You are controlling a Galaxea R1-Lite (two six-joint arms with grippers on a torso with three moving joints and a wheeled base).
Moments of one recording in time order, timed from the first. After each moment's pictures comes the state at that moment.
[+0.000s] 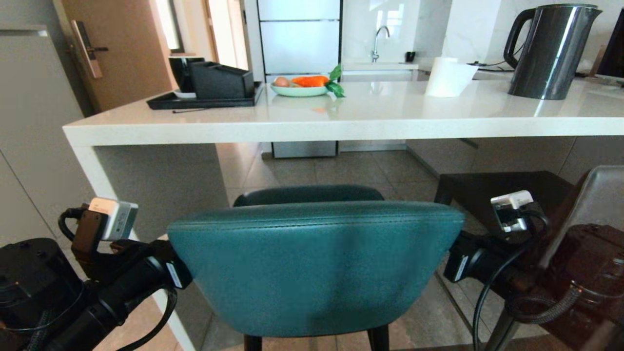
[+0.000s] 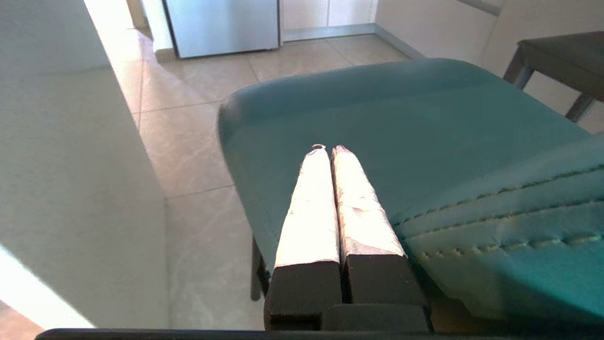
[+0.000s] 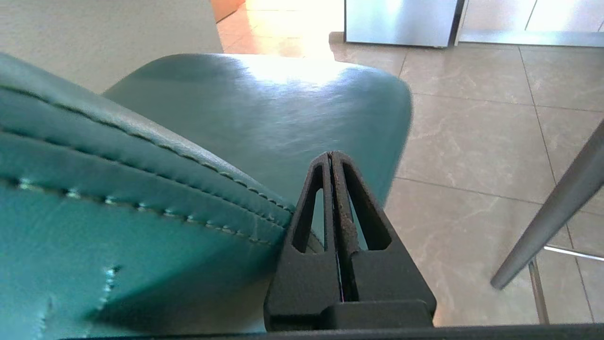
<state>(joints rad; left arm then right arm) -0.46 1.56 -0.16 -1.38 0.04 -0.07 0.54 1.70 -0.25 -1.44 0.03 0.05</state>
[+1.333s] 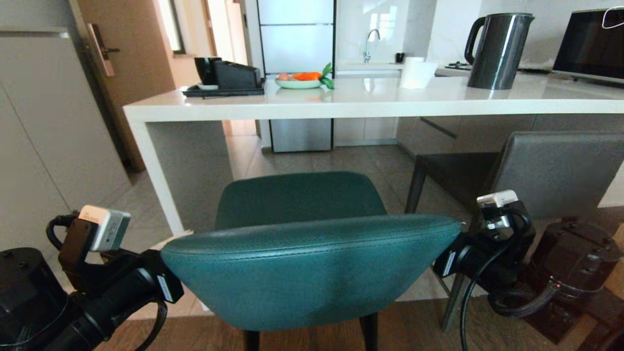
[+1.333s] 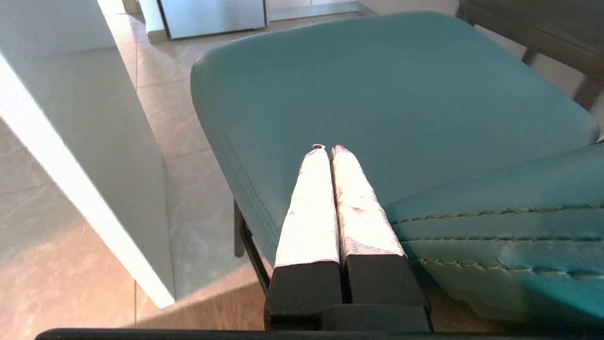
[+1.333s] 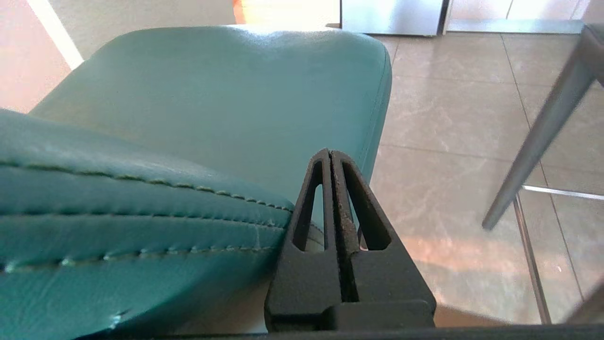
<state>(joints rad) -0.47 1.48 -0.14 -1.29 0.05 -0.06 0.54 1.77 -0.29 -1.45 -0.01 0.06</state>
